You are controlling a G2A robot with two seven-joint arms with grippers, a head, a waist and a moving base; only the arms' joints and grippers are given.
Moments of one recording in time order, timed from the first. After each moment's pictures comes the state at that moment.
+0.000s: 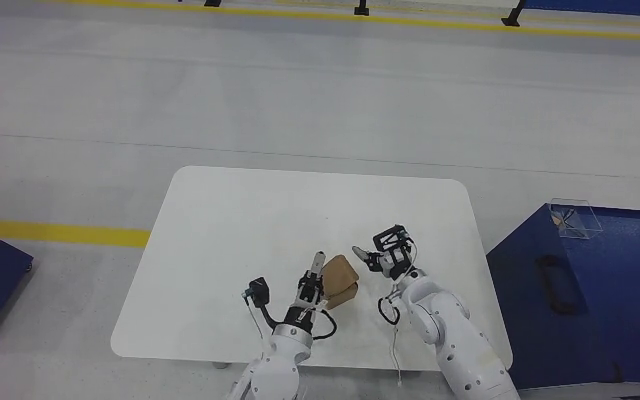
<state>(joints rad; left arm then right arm) 1.52 -1.61 -1.08 -1.71 0.15 0.12 0.12 -1.20 -1.26 1.22 -1.39 -1.32 -0.13 0.10</state>
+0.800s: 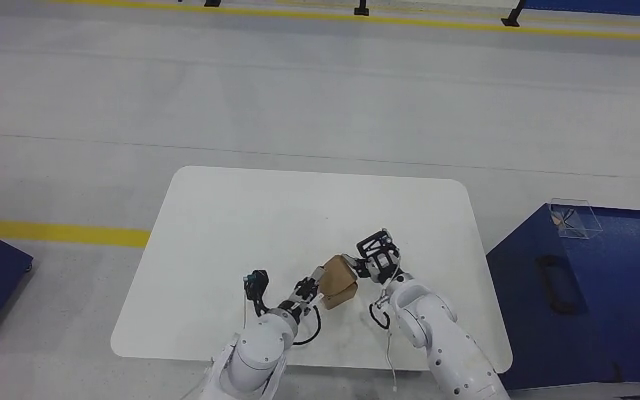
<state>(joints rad) 1.39 -1.57 -1.15 -1.63 0.24 0.52 -0.23 -1.19 -1.28 1.15 -1.38 -1.39 -0.09 0.13</state>
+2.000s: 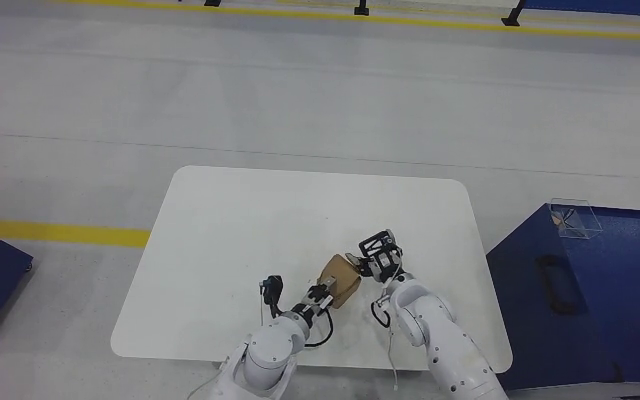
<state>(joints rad) 1.35 -1.58 -1.10 -1.49 0.08 0.38 -0.18 -1.19 -1.29 1.16 -1.33 -1.42 -0.08 0.10</state>
